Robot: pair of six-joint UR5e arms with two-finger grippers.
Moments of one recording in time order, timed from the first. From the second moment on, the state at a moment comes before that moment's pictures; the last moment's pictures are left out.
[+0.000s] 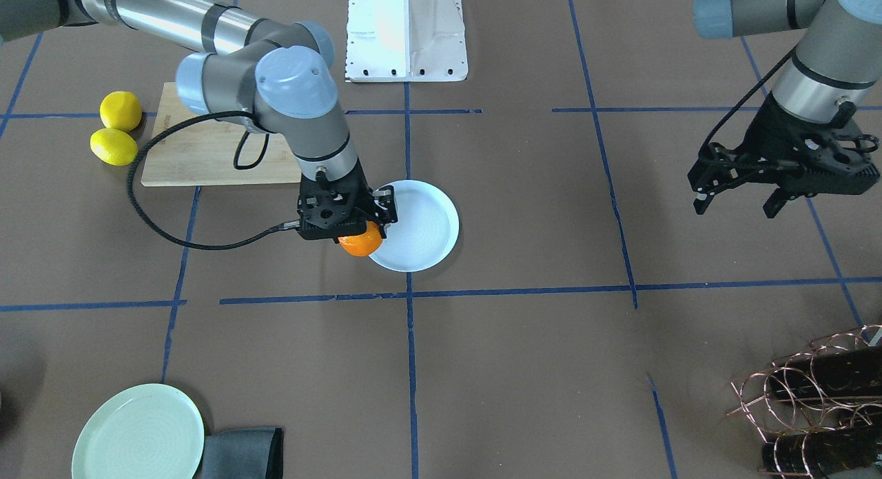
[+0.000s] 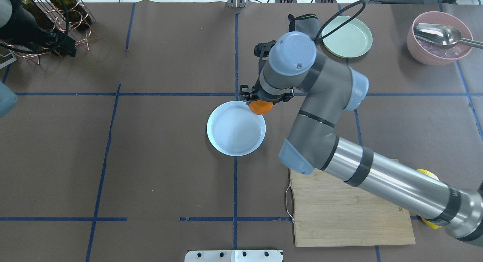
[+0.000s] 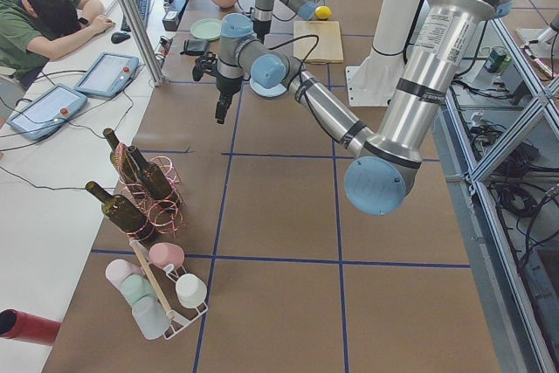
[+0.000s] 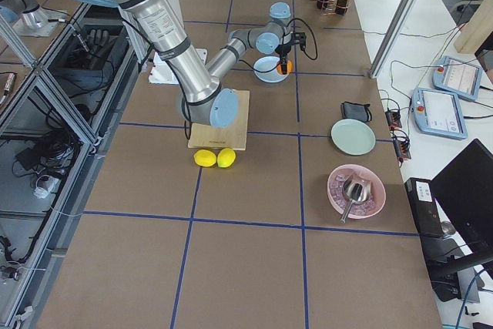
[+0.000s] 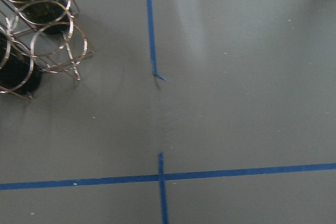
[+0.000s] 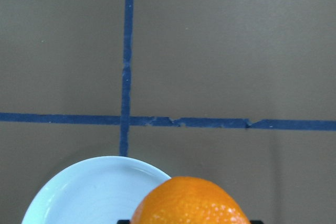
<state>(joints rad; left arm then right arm) -1.11 -1.89 -1.93 -1.53 -2.07 -0.57 0.60 -0.80 1.49 -1.40 1.85 1.17</state>
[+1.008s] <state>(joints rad) -1.19 -1.83 -1.91 -1.53 -2.07 -0.42 0.48 -0.69 1.35 -1.47 1.76 1.18</state>
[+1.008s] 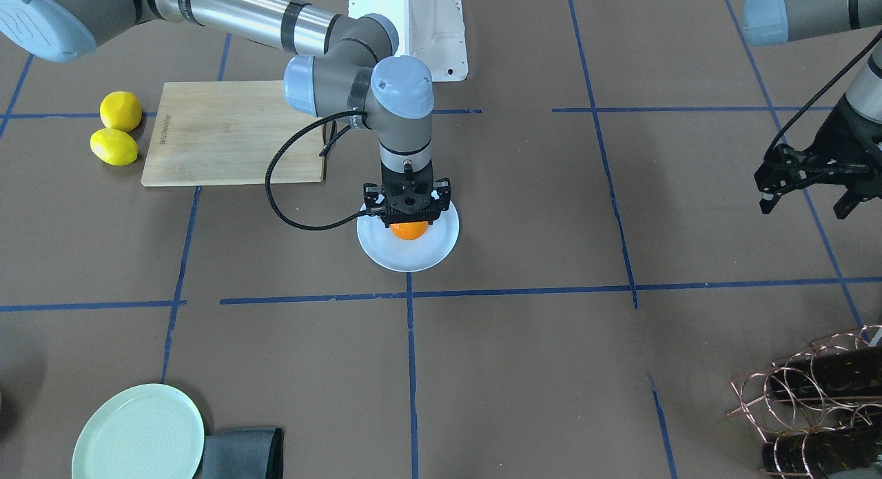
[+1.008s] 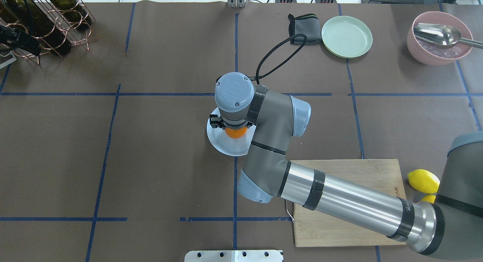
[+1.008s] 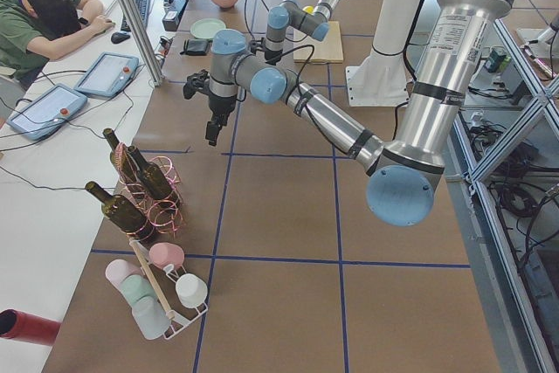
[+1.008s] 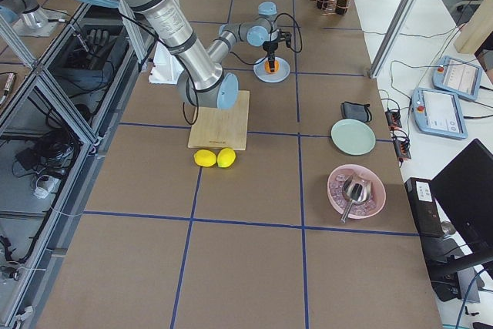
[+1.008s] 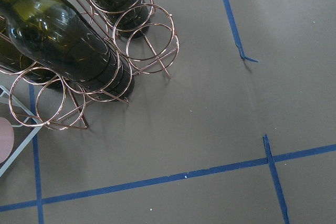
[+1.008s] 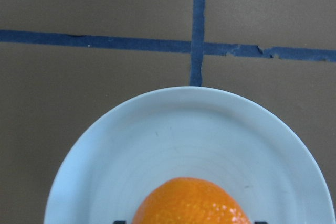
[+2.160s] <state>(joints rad) -1.53 -1.68 -1.72 -1.51 -2.28 0.17 0.89 -1.00 1.76 -1.73 2.09 0.69</state>
